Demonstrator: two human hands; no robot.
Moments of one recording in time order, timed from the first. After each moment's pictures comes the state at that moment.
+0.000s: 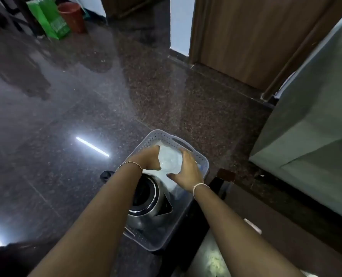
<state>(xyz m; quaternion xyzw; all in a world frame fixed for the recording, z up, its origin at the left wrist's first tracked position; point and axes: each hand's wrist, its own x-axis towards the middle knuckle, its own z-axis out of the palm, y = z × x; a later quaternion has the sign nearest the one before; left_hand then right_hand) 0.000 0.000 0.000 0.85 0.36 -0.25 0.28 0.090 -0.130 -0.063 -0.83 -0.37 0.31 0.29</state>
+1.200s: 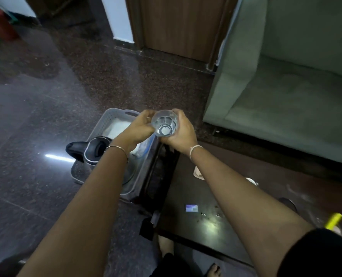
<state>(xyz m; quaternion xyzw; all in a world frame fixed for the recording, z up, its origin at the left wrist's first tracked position) 0.015 -0.171 0.101 0.74 0.32 -0.02 0.60 0.100 -0.295 0.051 -0.82 -0.27 0.17 0.48</state>
